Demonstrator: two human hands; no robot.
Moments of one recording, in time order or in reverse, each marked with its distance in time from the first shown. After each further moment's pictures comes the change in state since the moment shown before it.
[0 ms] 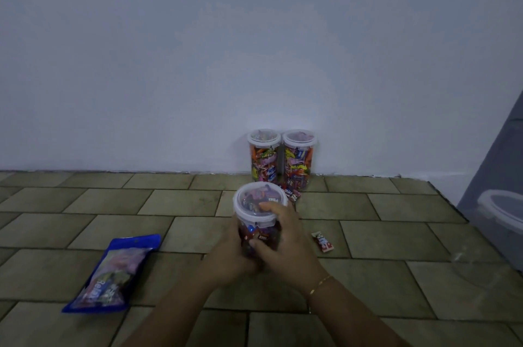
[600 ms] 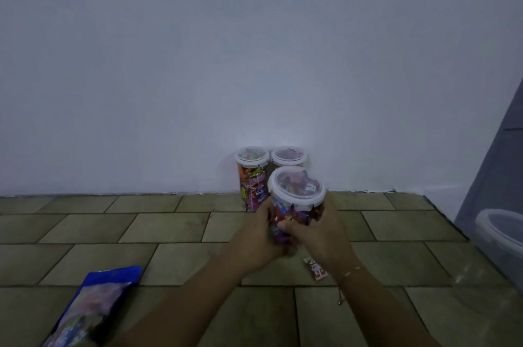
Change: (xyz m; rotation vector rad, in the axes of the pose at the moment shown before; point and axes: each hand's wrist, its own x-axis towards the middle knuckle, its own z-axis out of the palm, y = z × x) left_hand 0.069 0.057 0.029 0.243 0.033 0.174; right_hand 0.045 0.036 -0.067 0.362 0.226 0.263
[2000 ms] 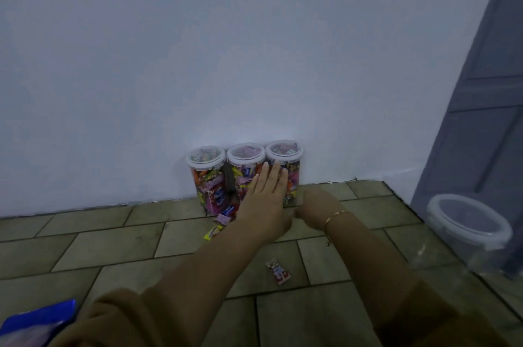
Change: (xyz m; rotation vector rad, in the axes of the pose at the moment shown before) left_hand 0.089 0.045 0.054 0.742 -0.078 0.203; right_hand 0.072 -0.001 -0.069 -1.119 -0.261 0.354
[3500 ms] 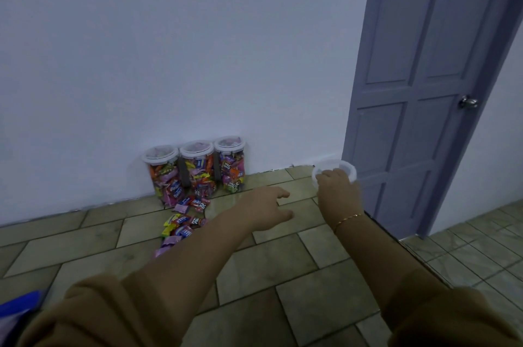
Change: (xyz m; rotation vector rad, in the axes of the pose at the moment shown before) left_hand -0.058 0.104 -0.035 -0.372 -0.238 0.122; right_hand -0.146 0.096 -0.029 -0.341 0.472 0.190
